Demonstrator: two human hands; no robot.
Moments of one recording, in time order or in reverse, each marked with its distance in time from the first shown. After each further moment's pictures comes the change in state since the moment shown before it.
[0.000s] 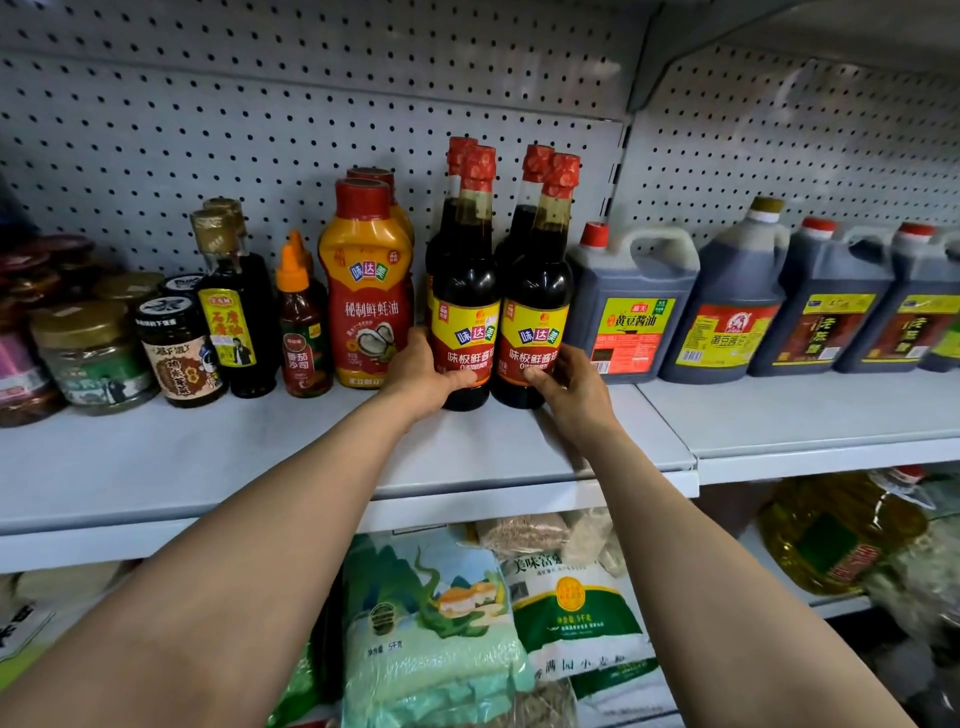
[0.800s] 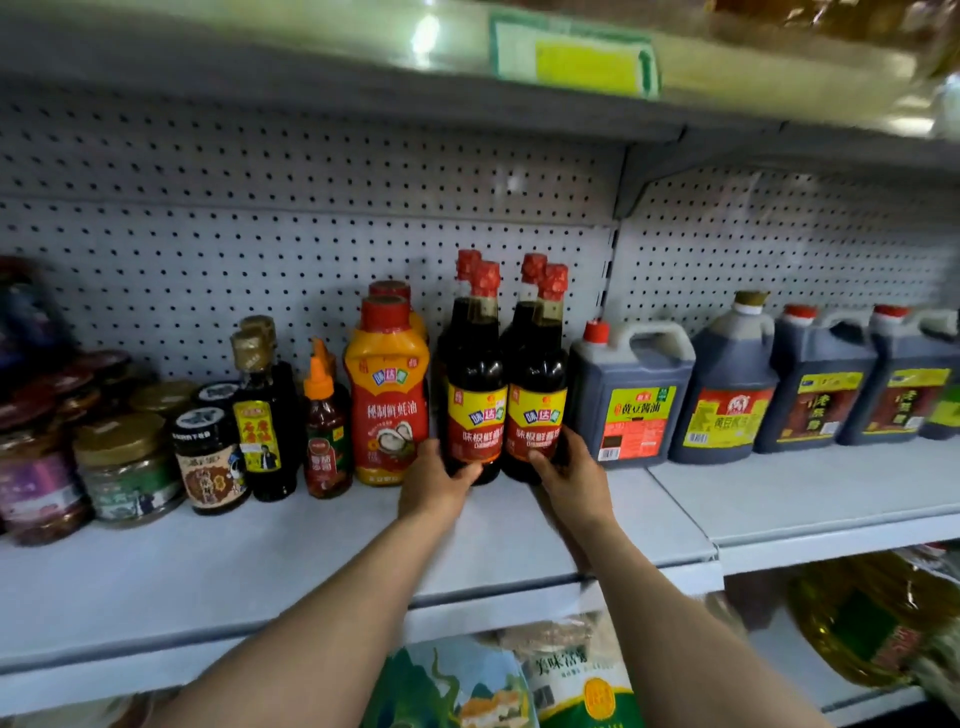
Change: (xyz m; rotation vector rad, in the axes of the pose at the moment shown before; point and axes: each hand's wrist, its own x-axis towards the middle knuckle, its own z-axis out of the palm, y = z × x) left_hand -0.010 -0.005 0.007 -0.047 0.106 -0.110; right_hand 0.003 -0.006 0.020 -0.171 0.119 -0.019
